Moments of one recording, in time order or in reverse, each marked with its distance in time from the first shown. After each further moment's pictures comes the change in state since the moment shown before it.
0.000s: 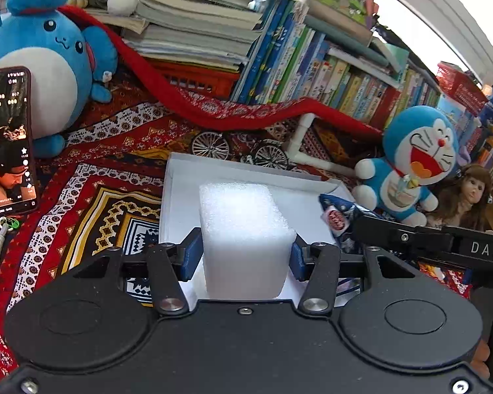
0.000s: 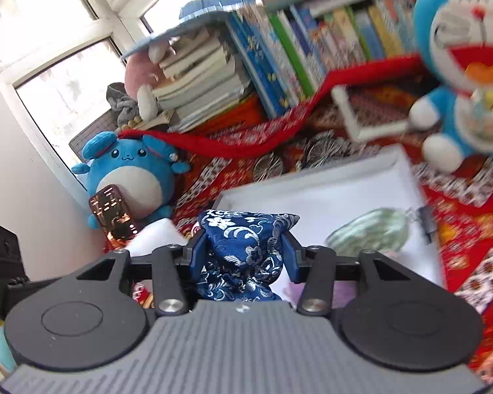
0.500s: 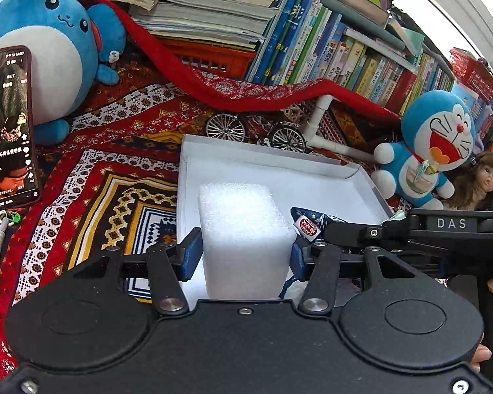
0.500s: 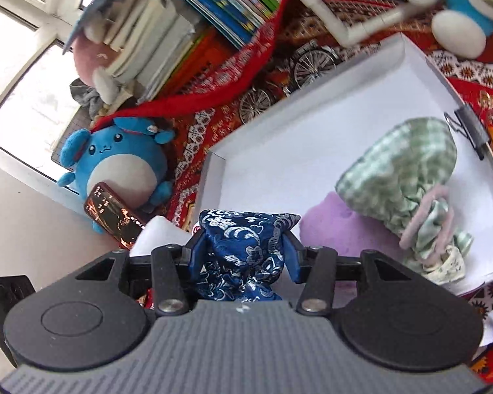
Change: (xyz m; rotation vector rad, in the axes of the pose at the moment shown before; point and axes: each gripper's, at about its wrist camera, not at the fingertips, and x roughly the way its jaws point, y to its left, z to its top) left arm 0.020 0.017 -0.005 0.005 0.051 0.023; right arm 0.060 -0.040 -0.006 0.268 0.192 0.040
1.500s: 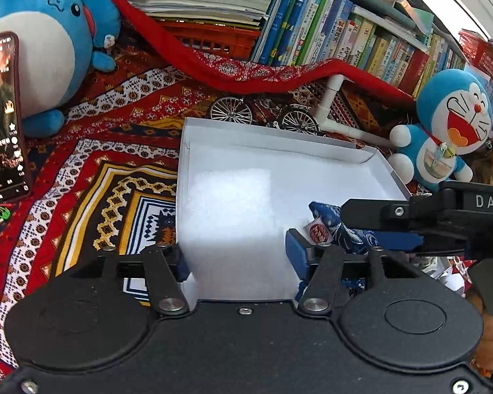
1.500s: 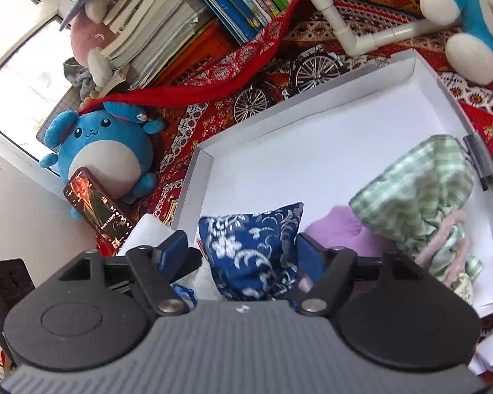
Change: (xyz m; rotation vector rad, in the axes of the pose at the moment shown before) left arm 0.029 -0.004 -0.009 0.035 0.023 0.046; right arm 0.003 0.012 0.003 -0.114 -0.012 -0.073
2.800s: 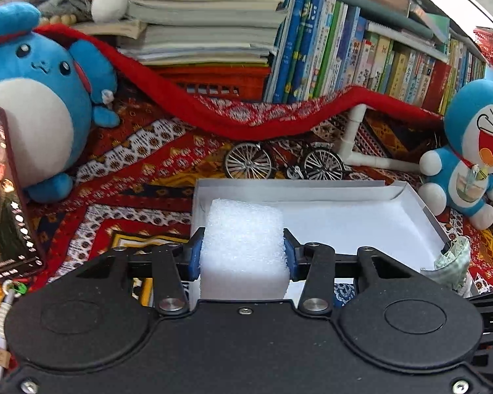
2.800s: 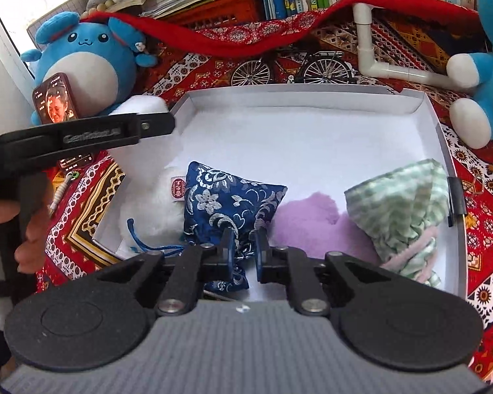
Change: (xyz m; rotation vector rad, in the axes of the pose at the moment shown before) left arm 0.029 -0.013 0.045 0.065 -0.071 0.111; right arm 0.010 0.033 -0.021 -0.347 0.099 -0.220
